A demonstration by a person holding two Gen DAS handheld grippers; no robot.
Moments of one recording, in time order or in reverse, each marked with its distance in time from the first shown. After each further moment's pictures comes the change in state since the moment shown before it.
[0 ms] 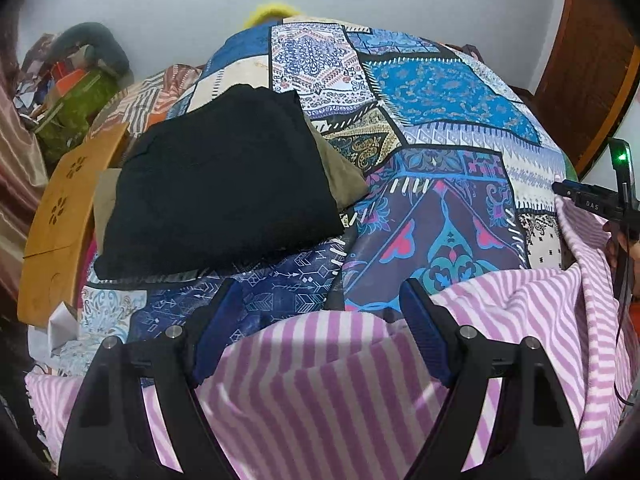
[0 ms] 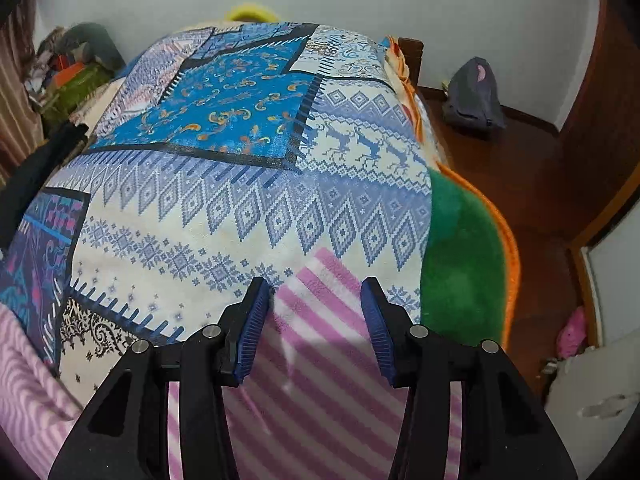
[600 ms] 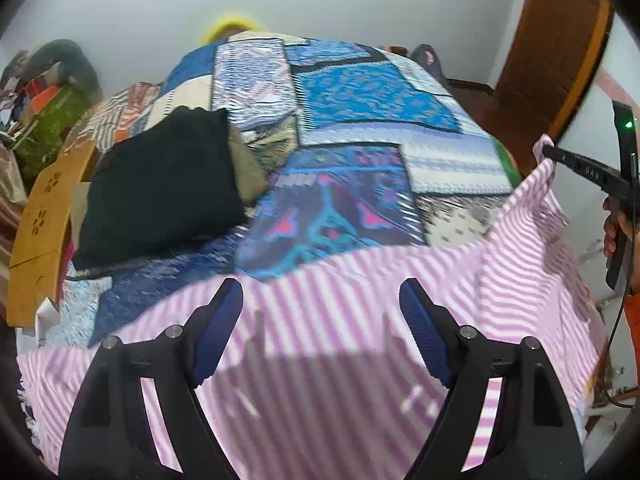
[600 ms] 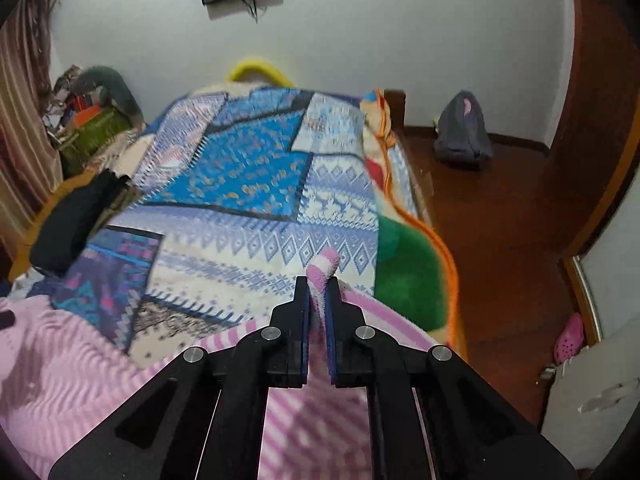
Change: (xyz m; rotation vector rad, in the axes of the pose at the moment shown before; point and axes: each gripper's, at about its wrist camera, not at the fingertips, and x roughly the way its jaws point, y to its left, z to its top) left arm -0.063 -0.076 -0.019 0.061 -0.013 -0.121; right arm -0.126 -0.013 -0.009 0.022 -0.154 0.032
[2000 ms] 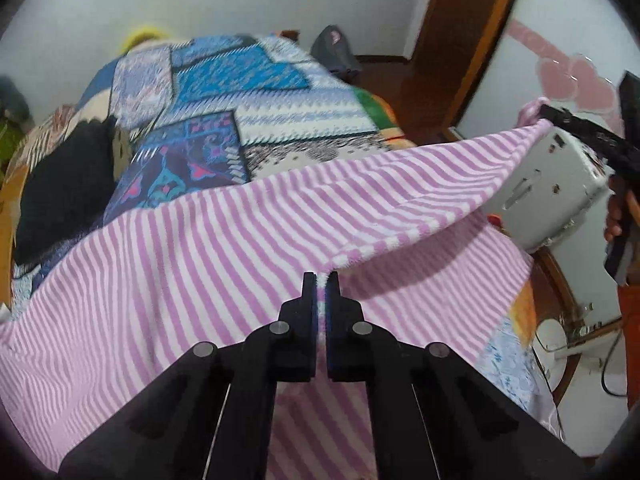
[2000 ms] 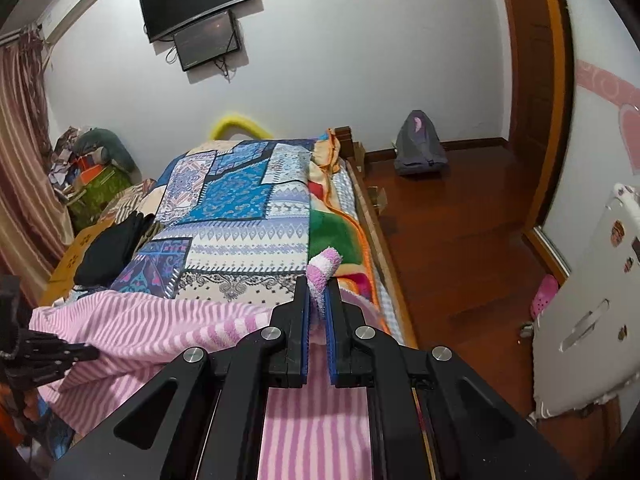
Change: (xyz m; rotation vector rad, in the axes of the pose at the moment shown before) left arm -0.047 -0.130 -0.065 0.183 0.018 -0.215; right arm -0.158 -0.051 -0.083 0.164 -0.140 -0.024
